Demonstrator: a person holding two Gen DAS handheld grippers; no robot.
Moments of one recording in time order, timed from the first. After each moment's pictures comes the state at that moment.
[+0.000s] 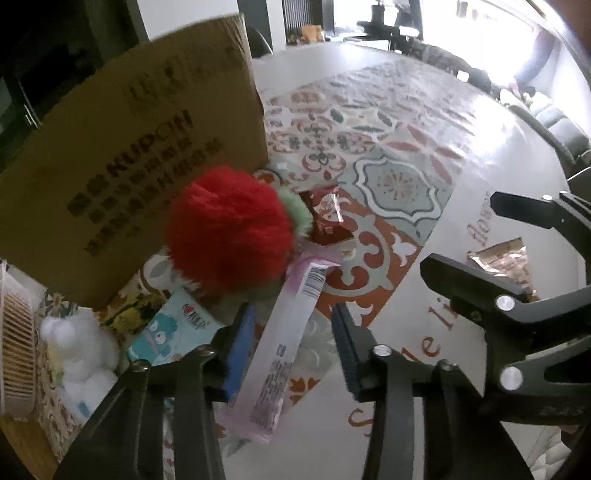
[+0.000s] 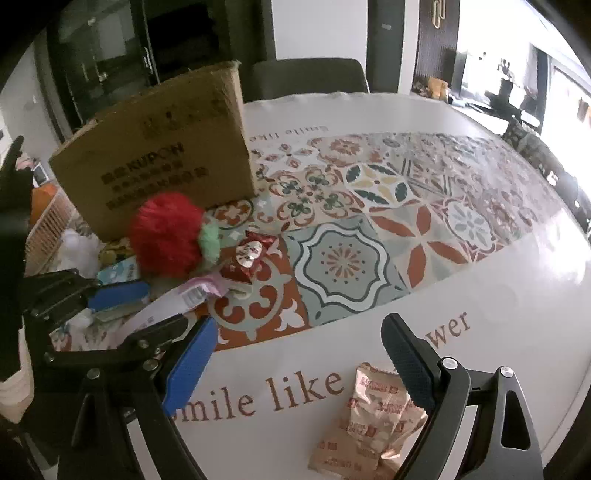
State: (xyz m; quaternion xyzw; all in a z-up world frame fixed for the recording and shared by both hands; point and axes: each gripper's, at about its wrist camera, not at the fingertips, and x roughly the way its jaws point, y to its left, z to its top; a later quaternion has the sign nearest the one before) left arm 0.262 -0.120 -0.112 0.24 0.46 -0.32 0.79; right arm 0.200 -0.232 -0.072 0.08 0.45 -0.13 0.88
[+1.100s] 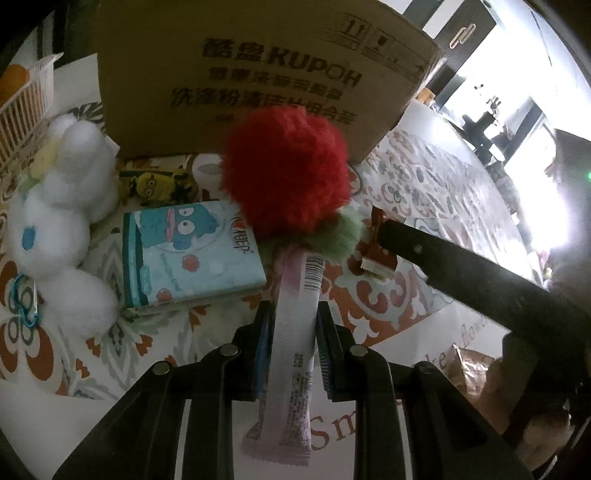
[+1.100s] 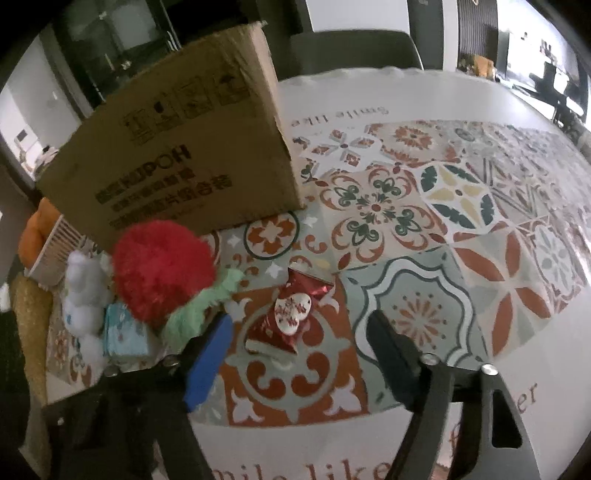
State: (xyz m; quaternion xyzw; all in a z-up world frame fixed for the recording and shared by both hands) left arm 0.273 -0.047 -0.137 -0.07 0.54 -0.21 0.81; right arm 0.284 -0.237 -0.095 0.12 0.49 -0.03 0.86
